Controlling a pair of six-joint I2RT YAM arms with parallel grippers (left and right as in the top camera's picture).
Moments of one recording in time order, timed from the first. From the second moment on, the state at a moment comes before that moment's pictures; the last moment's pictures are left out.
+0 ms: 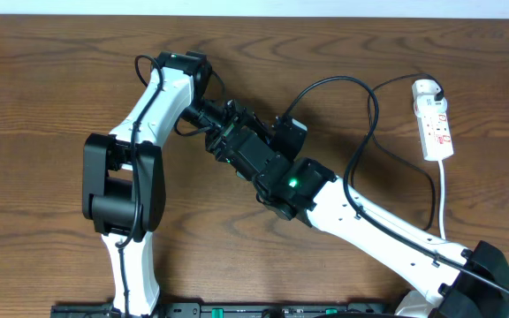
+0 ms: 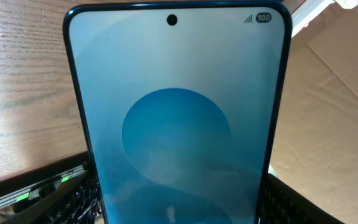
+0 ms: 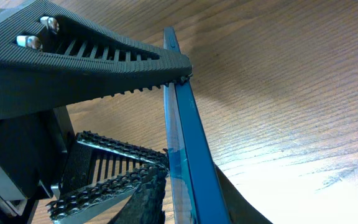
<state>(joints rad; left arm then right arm) -0.22 2.13 1.70 -1.37 0.99 -0.54 0.91 1.62 1.28 -0.69 0.36 1.27</state>
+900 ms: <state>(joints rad) -0.22 2.13 1.70 -1.34 0.97 -0.54 0.91 1.61 1.28 -0.70 0.33 1.26</state>
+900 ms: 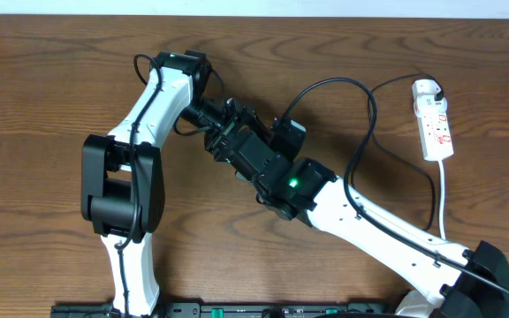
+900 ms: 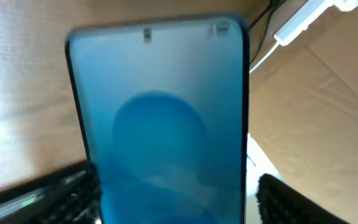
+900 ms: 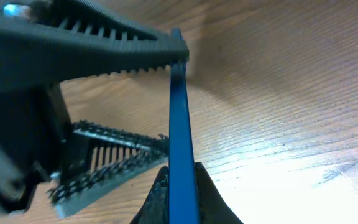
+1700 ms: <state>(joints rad) 0.26 1.67 1.70 -1.40 0.94 -0.16 0.69 1.24 1.26 -0.85 0.34 1.19</state>
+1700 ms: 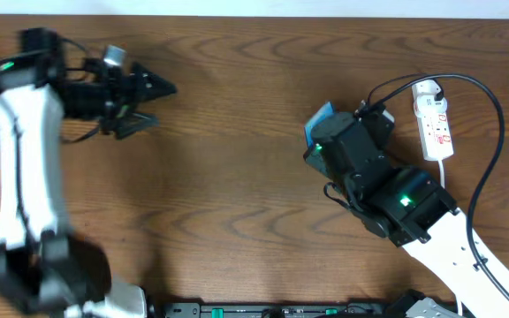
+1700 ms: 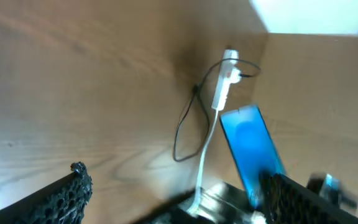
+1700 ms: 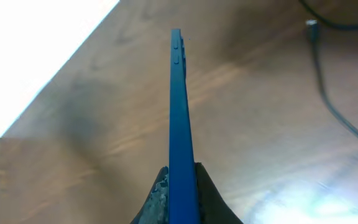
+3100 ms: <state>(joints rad) 0.05 1.26 0.65 -0.15 0.95 -1.03 0.28 1.24 0.72 0.00 -0.51 1.15</state>
